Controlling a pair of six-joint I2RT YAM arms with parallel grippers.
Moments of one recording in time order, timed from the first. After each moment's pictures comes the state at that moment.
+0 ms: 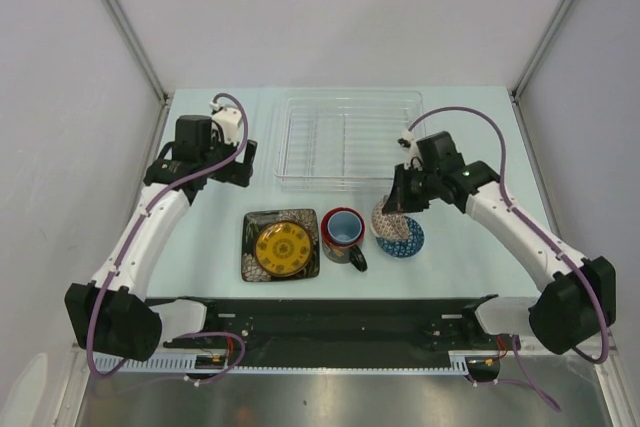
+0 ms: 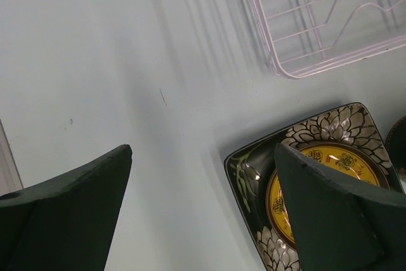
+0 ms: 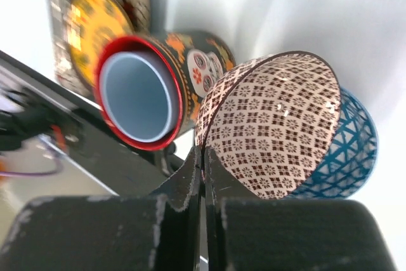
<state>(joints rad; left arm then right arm) -0.18 1.21 1.13 -0.63 0.07 0.16 0.49 1.30 1.09 -0.73 -0.33 0.40</state>
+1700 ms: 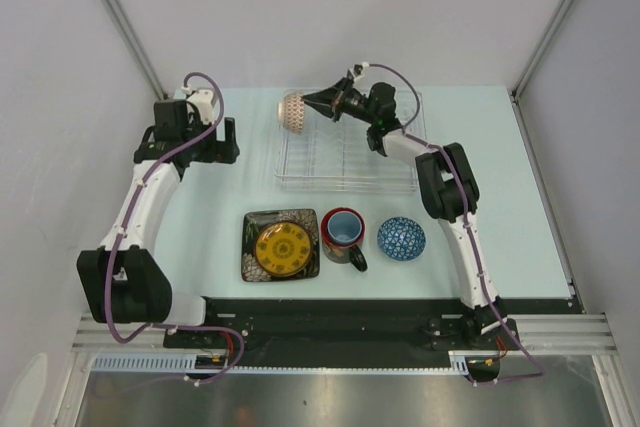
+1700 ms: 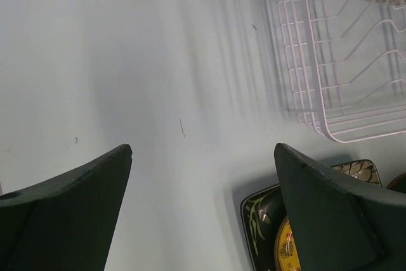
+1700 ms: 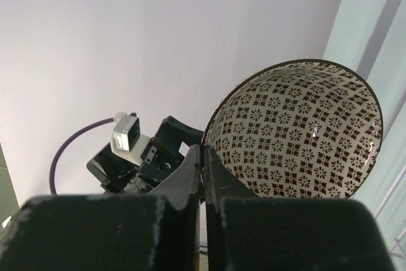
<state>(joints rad) 0.02 1.39 1.22 -0.52 0.22 0.09 0.40 2.45 1.88 0.82 -0.73 1.62</state>
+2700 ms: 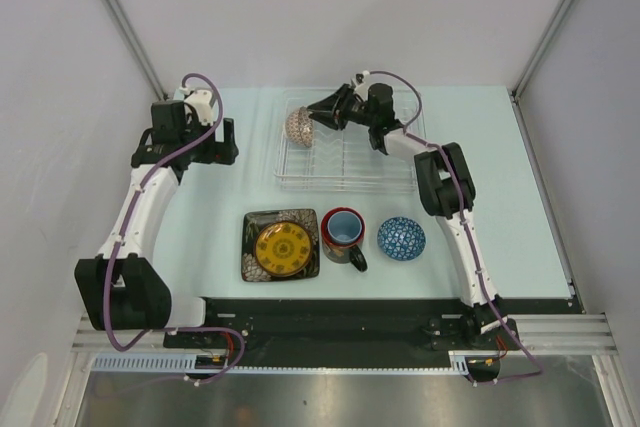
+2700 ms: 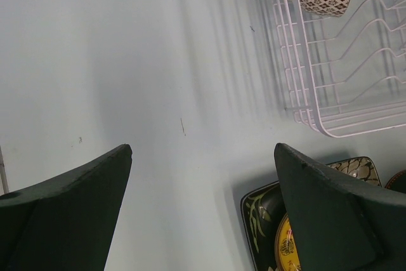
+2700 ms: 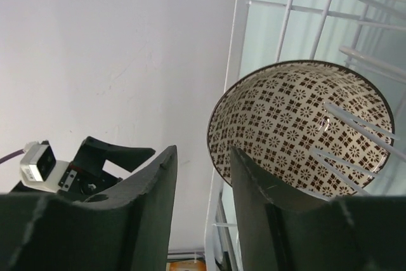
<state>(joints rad) 0.02 1.35 1.20 -0.52 0.22 0.10 0.38 2.54 1.97 0.55 -0.74 1.38</state>
